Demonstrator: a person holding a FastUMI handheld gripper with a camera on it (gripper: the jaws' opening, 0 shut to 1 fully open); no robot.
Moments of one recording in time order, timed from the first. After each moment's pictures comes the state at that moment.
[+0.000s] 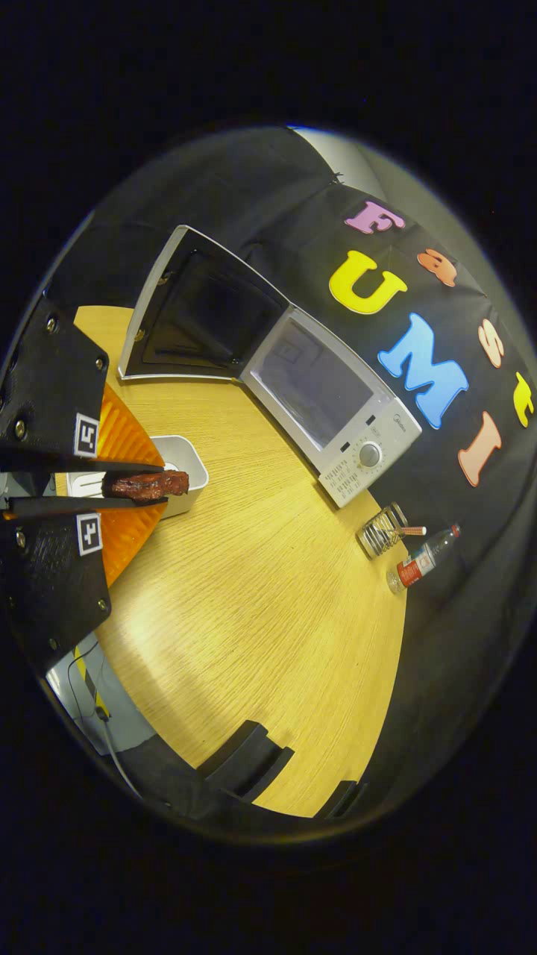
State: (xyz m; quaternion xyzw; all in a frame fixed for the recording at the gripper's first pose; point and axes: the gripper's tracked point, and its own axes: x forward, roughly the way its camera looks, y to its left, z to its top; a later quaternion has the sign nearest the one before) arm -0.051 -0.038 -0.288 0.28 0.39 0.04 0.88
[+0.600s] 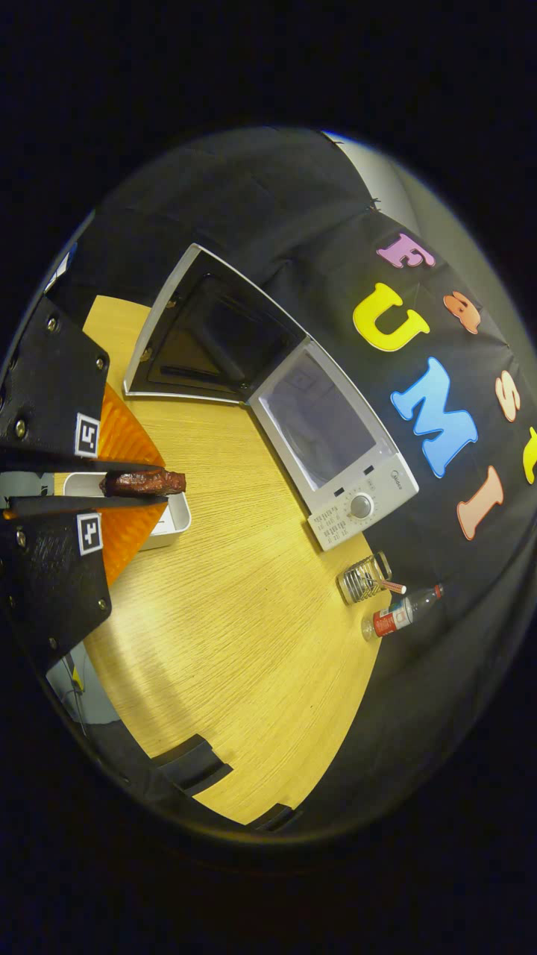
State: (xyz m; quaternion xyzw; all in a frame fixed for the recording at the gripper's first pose) arm -0.031 -0.023 -0.248 0.24 0.38 0.07 0.89
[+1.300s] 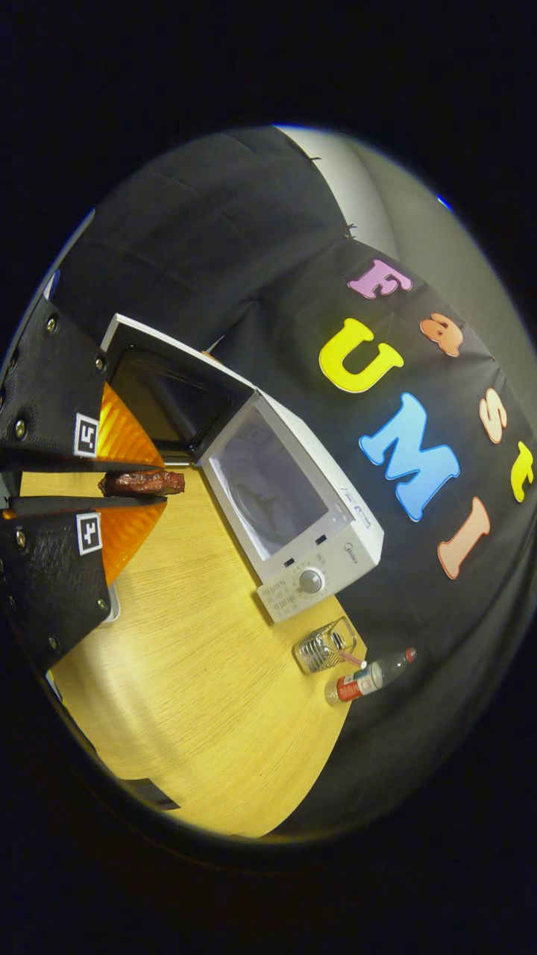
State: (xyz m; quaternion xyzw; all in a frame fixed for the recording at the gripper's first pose) arm 0.057 0.038 -0.179 0.28 0.32 0.14 0.89
